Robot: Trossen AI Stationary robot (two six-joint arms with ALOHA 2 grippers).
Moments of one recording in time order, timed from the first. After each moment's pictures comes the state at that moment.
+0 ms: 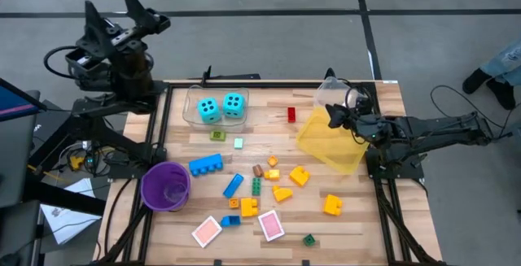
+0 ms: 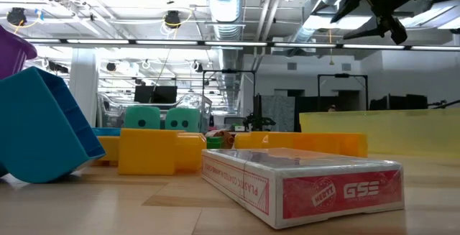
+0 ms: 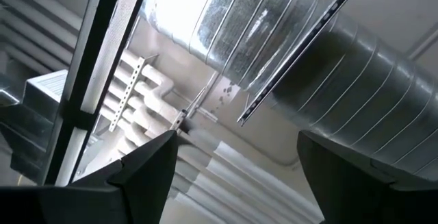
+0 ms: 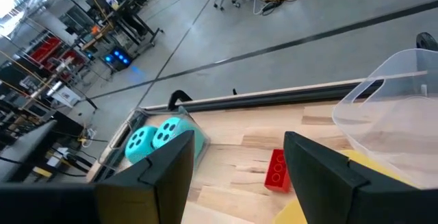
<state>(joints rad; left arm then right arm) 0.04 1.34 1.65 1.16 -0.16 -0.60 0.08 0.74 0.67 -0.41 0.92 1.05</state>
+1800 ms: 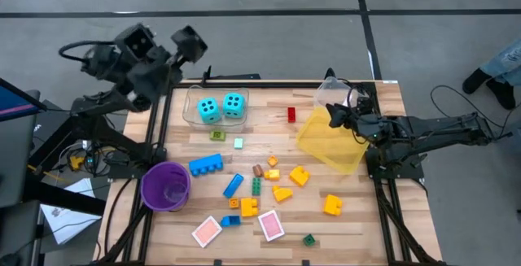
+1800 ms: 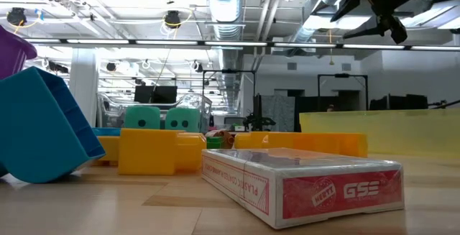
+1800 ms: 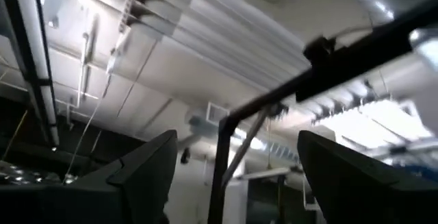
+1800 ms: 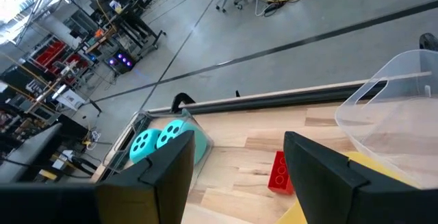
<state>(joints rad) 0.01 1.36 1.76 0.54 0.25 -0.49 0.08 0.74 0.67 -0.40 0.92 1.05</state>
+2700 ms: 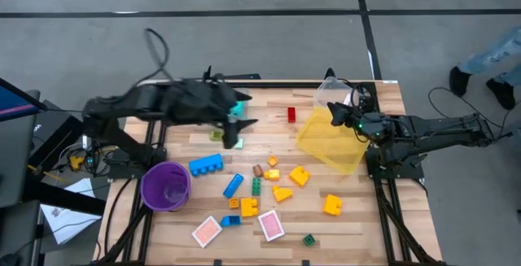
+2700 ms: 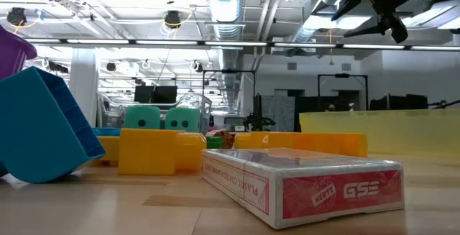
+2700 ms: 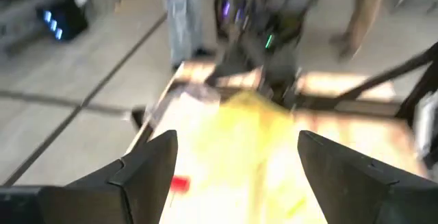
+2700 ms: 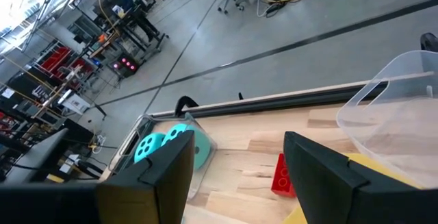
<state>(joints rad) -0.12 1.50 1.93 -0.85 -0.42 -0.06 0.06 0.71 0.67 -0.40 0.90 1.05</state>
